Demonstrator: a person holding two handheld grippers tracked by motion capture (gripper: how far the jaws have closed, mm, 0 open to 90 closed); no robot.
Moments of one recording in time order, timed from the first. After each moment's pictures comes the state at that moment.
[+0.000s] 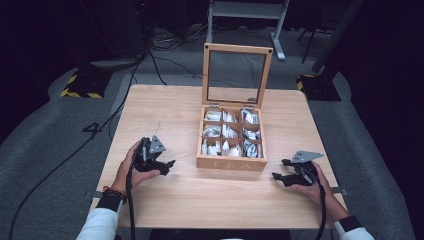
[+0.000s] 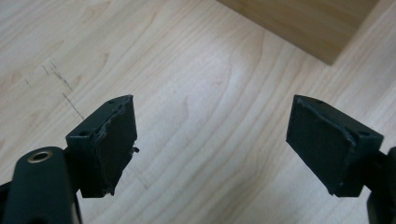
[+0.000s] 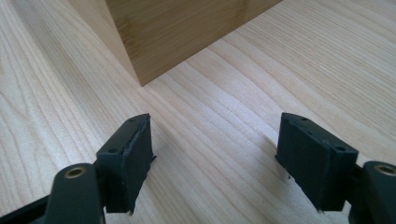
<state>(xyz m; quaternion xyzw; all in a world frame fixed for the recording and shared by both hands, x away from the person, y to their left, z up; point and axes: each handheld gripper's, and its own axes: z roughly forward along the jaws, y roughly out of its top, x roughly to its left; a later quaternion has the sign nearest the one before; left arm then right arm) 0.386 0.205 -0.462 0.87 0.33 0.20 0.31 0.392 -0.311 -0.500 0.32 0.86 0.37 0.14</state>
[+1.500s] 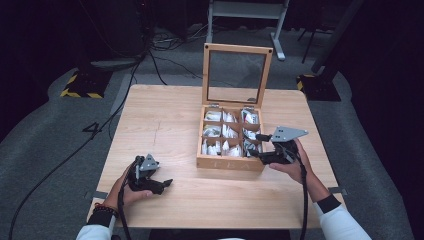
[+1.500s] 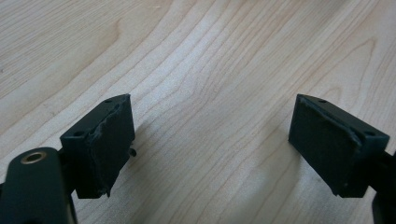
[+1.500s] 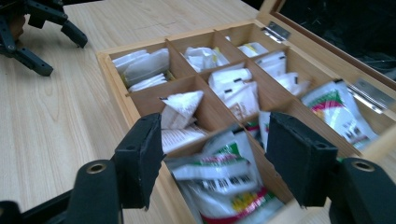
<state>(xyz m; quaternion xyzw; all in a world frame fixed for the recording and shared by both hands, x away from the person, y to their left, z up) 0.355 0.223 -0.504 0.87 0.33 0.13 0.35 0.412 -0.221 -0.409 0.22 0.85 0.45 0.17</state>
